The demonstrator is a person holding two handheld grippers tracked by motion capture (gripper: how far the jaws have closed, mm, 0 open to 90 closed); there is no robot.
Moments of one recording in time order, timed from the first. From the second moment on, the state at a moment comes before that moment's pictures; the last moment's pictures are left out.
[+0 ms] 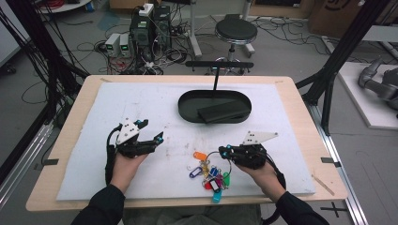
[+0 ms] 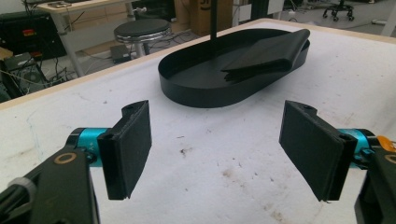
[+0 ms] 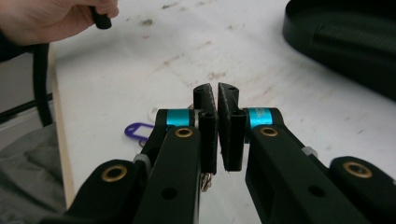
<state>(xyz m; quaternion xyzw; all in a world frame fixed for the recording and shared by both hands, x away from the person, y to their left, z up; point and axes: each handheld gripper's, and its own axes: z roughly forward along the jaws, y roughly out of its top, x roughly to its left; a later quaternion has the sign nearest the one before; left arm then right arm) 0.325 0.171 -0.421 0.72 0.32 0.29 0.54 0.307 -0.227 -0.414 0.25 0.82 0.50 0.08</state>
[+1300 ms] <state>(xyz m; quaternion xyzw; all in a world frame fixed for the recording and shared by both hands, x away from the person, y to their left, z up) 0.319 0.154 -0.417 0.74 0.27 0.27 0.55 0.291 -0.206 -0.410 0.21 0.84 0.49 0.09</state>
